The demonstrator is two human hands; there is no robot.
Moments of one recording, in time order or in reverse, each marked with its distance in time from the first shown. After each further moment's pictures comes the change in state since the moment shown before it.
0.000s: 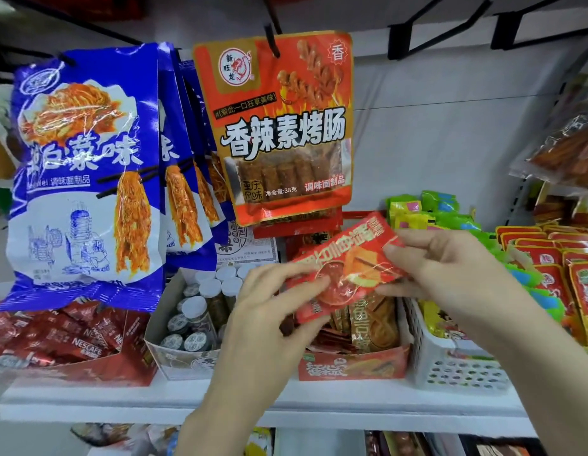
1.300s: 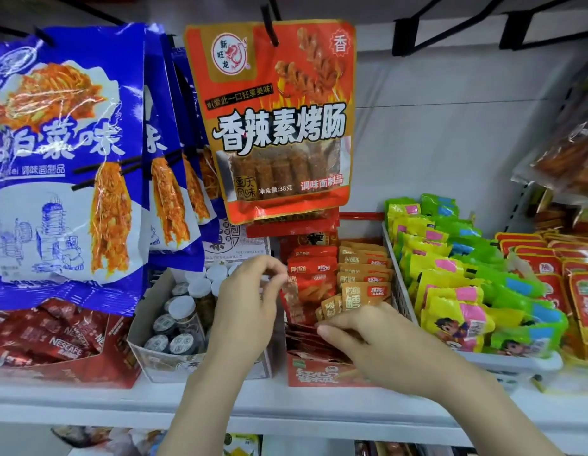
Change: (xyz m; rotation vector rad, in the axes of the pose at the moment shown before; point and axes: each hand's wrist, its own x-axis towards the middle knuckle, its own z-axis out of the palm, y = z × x) left_hand 0.027 -0.033 0.021 -0.027 0.029 -0.363; right_hand 0.007 0.059 0.019 -0.958 -0.388 -0.191
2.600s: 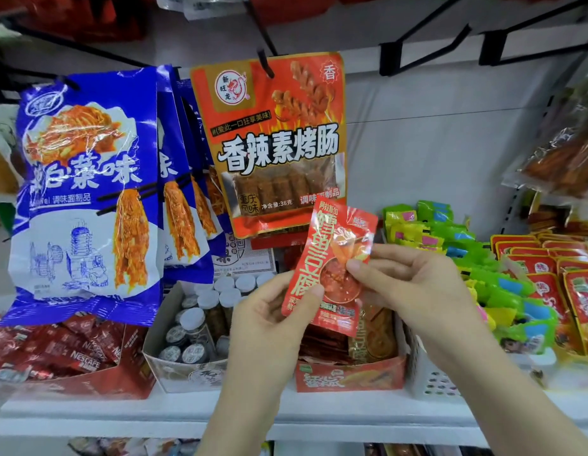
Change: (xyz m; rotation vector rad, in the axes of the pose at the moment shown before) left_hand -0.037 0.058 -0.015 -0.859 -0.074 -0.241; right_hand -0.003 -0.020 -0.033 1.066 0.546 0.123
